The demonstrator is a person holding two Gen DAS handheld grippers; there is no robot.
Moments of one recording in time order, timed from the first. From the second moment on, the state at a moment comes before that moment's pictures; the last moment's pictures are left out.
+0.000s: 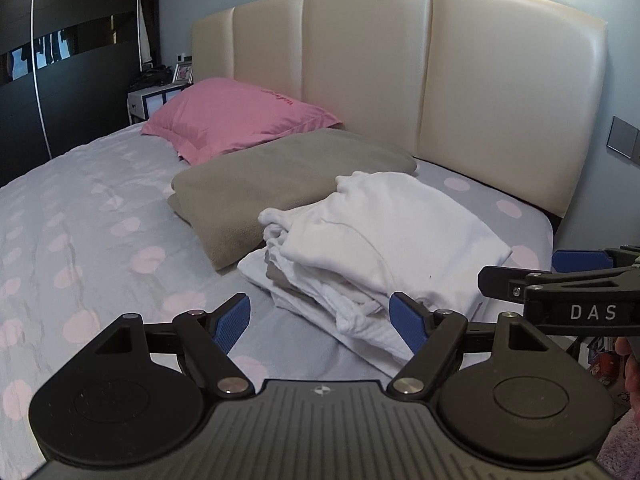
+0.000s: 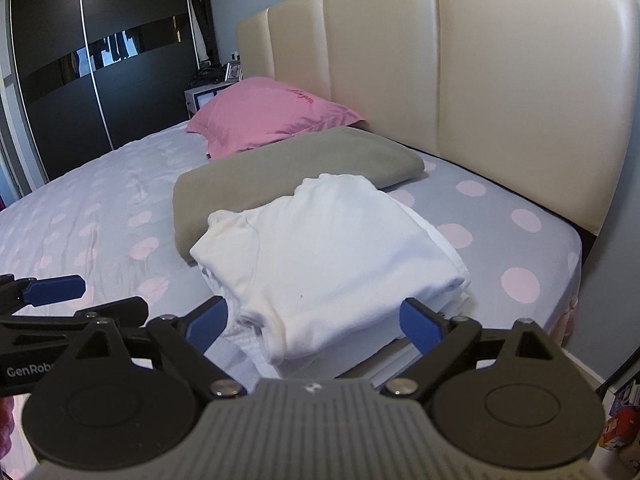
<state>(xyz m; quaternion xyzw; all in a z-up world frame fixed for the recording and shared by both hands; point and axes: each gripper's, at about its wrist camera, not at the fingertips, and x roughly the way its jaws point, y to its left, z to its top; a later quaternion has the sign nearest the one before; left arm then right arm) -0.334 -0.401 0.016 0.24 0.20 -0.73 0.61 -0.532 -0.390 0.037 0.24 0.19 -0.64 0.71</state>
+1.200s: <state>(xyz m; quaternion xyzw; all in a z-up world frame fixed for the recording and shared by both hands) -0.348 -0.403 0.006 0.27 0.20 -0.73 0.60 -0.537 -0.386 0.026 0.26 0.20 -0.64 0.70</state>
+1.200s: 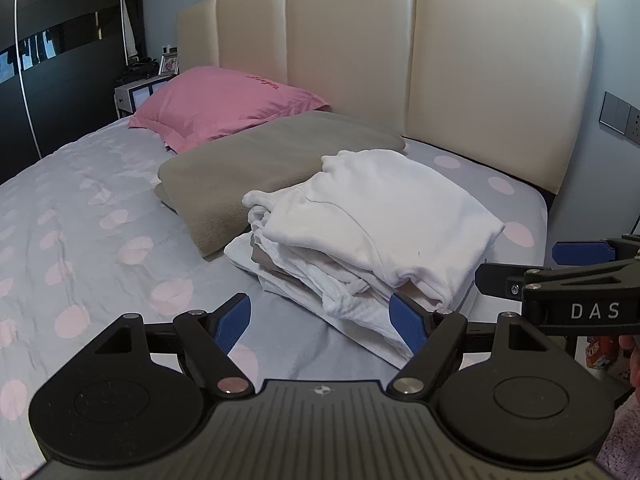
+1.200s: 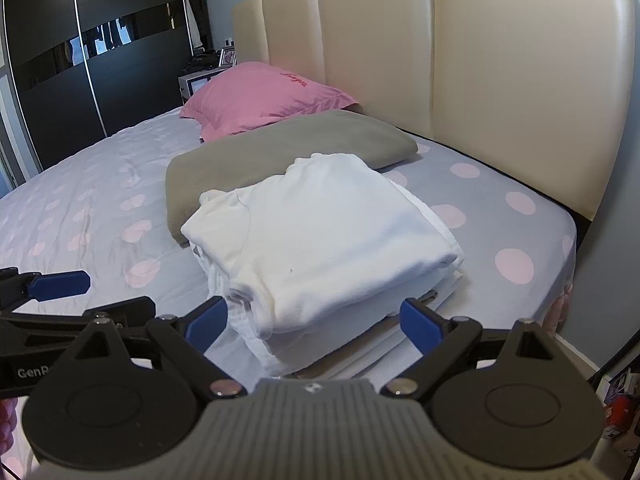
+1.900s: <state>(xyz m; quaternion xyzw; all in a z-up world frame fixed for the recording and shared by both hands) -0.349 -0.403 0.005 0.27 0.20 -0.73 0.59 -0.540 -0.386 0.026 0.26 0.20 -0.64 0.70</state>
